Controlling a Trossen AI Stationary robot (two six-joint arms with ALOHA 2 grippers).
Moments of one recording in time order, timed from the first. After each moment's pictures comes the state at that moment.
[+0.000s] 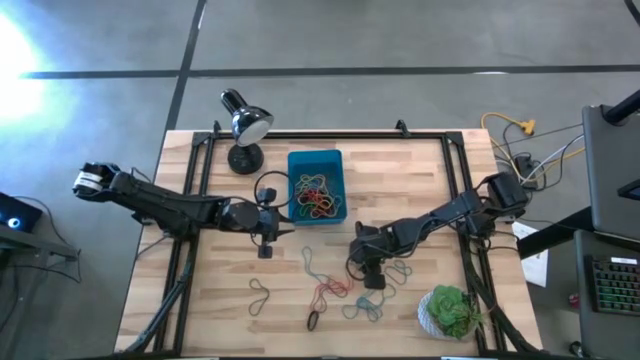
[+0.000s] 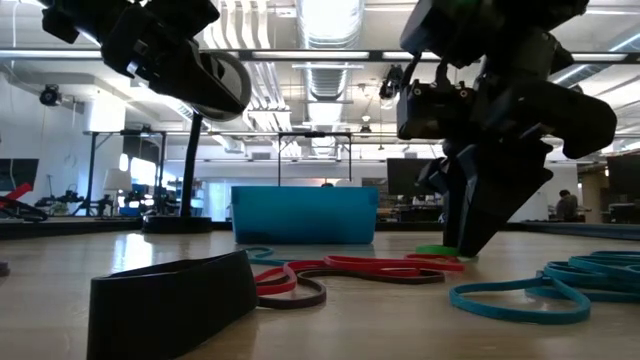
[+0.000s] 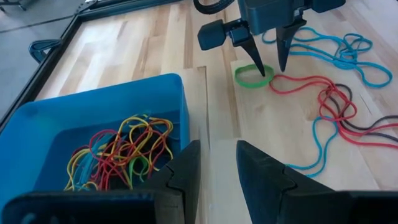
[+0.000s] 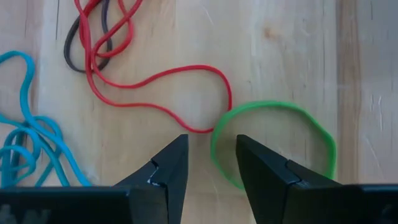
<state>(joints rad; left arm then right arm) -0.18 1.13 0.61 -0.01 -0.24 0.06 0.27 1.78 0.91 -0.27 -0.07 0.32</state>
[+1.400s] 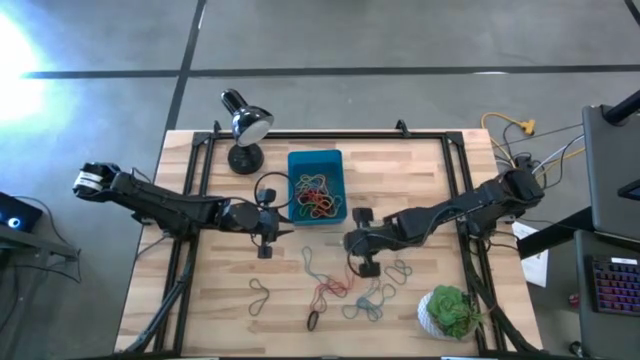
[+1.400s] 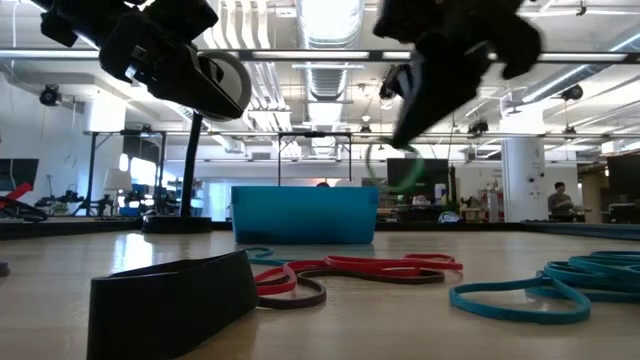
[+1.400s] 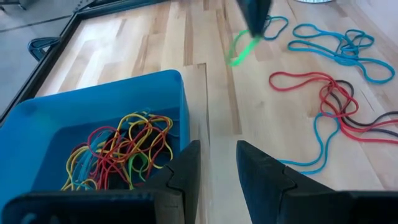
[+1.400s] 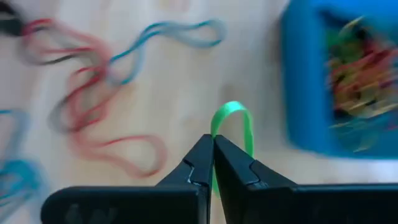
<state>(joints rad) -0.18 1.13 0.60 0.01 -0.24 0.06 0.27 1.64 1.09 -0.47 0.19 0.12</state>
